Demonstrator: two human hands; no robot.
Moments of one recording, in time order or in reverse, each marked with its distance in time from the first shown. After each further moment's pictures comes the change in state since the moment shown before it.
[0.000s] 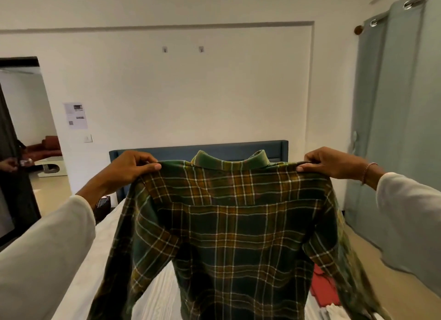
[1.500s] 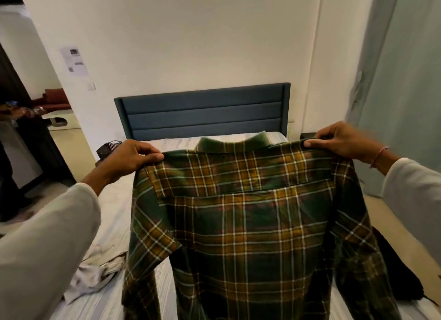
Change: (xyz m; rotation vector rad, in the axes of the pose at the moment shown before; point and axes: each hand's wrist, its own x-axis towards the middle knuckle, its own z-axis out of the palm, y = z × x) left_hand -0.216 0.013 0.060 0.059 -0.084 -0.209; right_hand -0.211 -0.037 0.086 0.229 0.066 0.152
